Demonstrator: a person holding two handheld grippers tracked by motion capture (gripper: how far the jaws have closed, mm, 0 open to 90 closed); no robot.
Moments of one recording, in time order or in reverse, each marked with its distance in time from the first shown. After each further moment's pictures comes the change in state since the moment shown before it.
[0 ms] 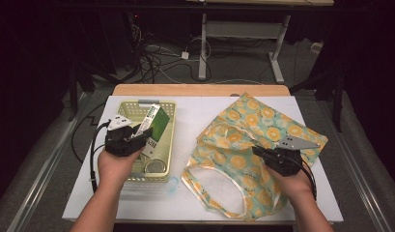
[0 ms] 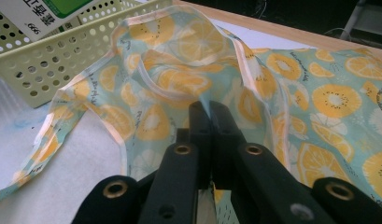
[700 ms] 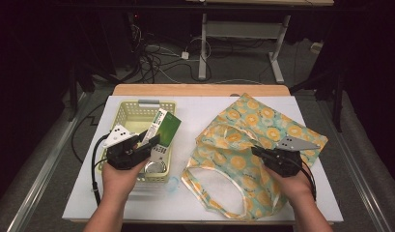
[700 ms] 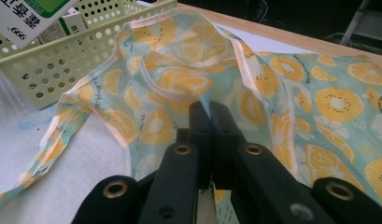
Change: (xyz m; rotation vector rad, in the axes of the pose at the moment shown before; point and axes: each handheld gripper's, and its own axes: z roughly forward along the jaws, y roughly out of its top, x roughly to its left) left arm -0.027 -0.014 -0.015 -0.139 -0.133 0.008; right arm 0.005 0.002 -0.002 -0.008 0.004 -0.014
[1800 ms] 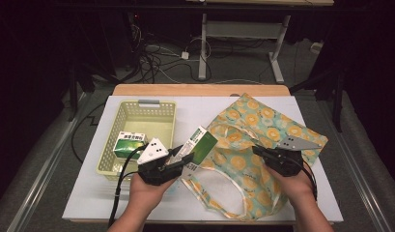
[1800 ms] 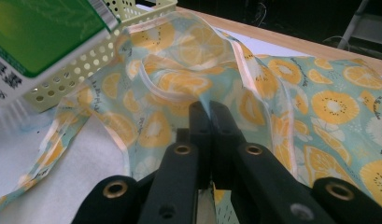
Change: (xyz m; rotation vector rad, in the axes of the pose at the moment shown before) left arm -0.071 -0.010 0.031 0.051 -0.199 0.118; right arm -0.001 0.001 -0.002 -0.010 -0.003 0.001
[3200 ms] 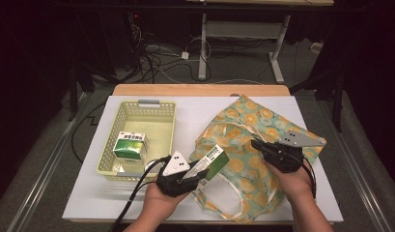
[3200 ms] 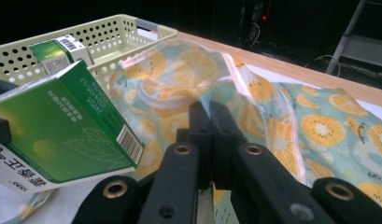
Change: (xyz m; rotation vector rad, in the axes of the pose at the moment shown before) left arm -0.021 -0.022 0.033 0.120 -0.041 0.054; right arm 0.008 0.020 -0.004 -0.068 -0.017 -0.004
